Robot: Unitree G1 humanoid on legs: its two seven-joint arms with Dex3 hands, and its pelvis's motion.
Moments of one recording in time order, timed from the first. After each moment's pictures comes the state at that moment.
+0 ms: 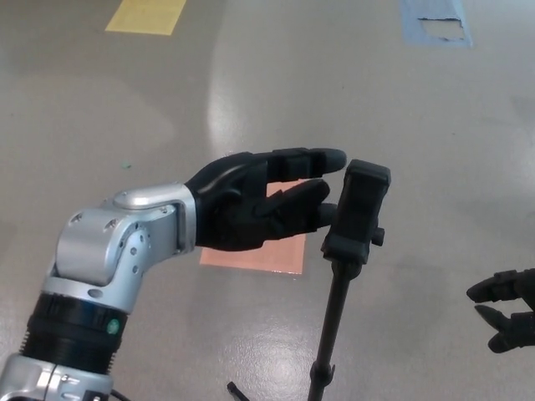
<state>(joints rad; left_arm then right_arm) -0.69 0.22 -0.08 0.22 -0.40 0.82 -0.60 -0.71 -0.48 0.19 1.29 -0.28 -0.05 0.35</state>
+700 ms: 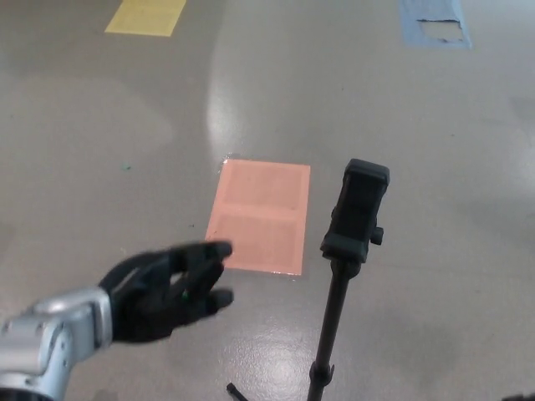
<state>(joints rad) -0.39 0.34 -0.01 0.39 -0.36 0.64 -0.61 -0.41 -0.44 0.19 1.29 -0.29 -0.08 0.33</state>
